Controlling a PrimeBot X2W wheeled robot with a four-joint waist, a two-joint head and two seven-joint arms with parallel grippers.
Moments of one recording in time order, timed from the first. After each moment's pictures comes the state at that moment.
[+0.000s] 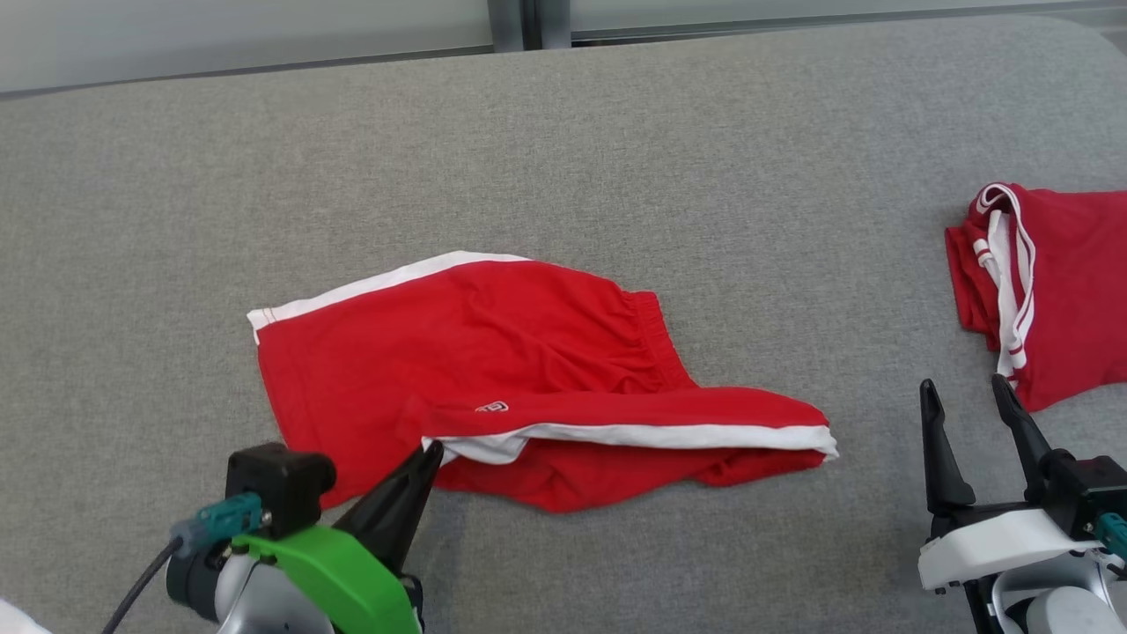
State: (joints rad) left arm -0.16 0.60 -0.67 -0.36 -0.82 0.28 0.25; right arm 0.00 -0.11 -0.10 0.13 0.11 0.13 -0.26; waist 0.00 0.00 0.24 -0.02
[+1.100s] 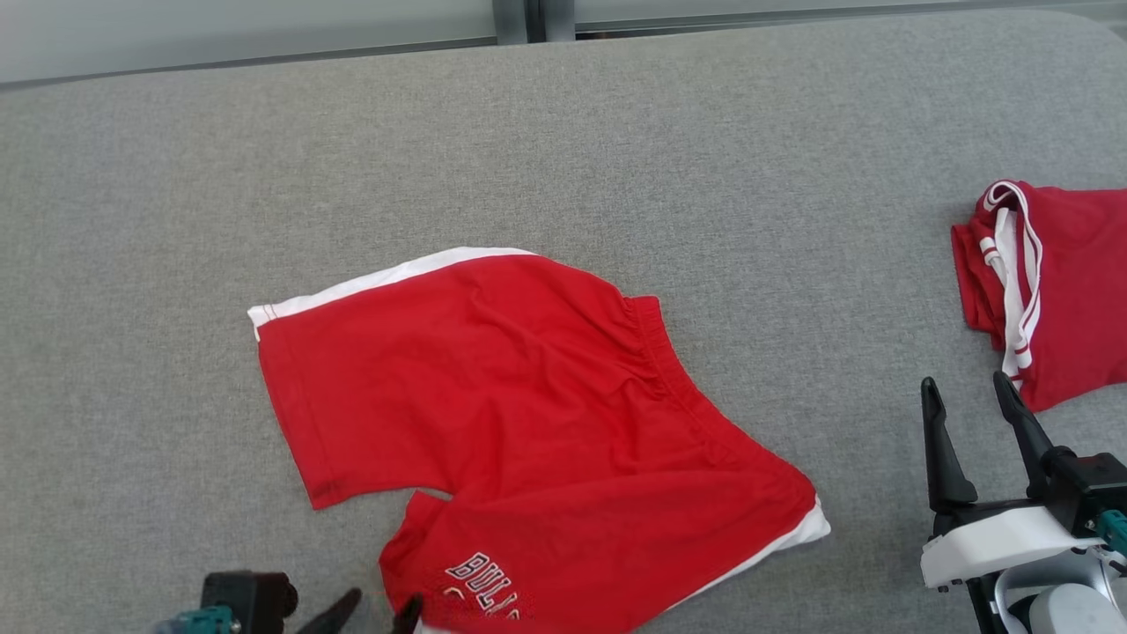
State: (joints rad) left arm 0.10 0.66 -0.68 -0.29 -0.94 0.28 0.22; right arm -0.01 -0.12 -0.09 0.13 0.11 0.13 -0.26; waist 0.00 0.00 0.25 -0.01
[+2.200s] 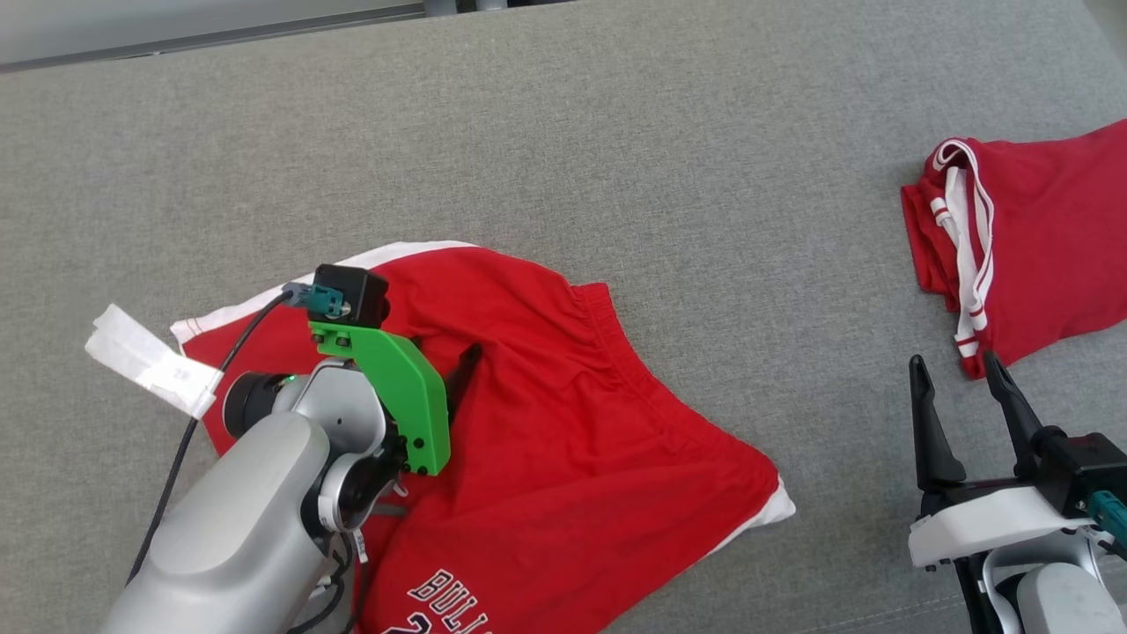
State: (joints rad) left arm -0.60 0.35 -0.75 0.33 -0.89 0.12 0.41; right arm -0.04 -0.11 -0.08 0.13 0.12 0.13 -0.26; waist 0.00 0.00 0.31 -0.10
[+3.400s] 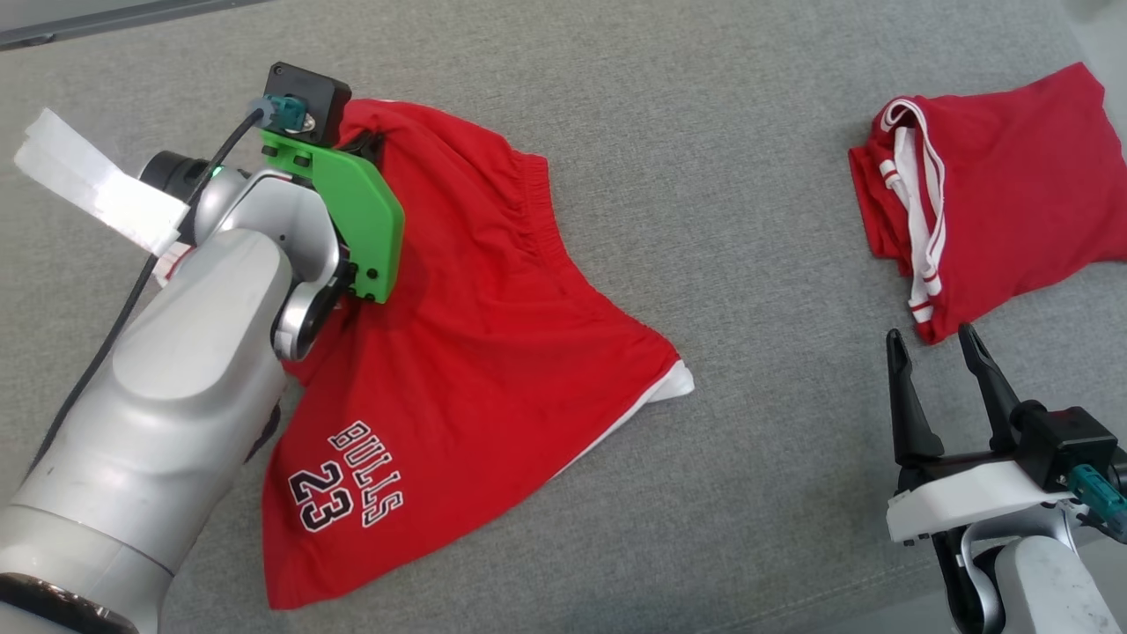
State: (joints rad) left arm -0.98 0.31 -0.80 0.62 -0.69 0.05 0.26; right arm -0.10 -0.10 -0.05 0.15 0.13 0.13 -0.26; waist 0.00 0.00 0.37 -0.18
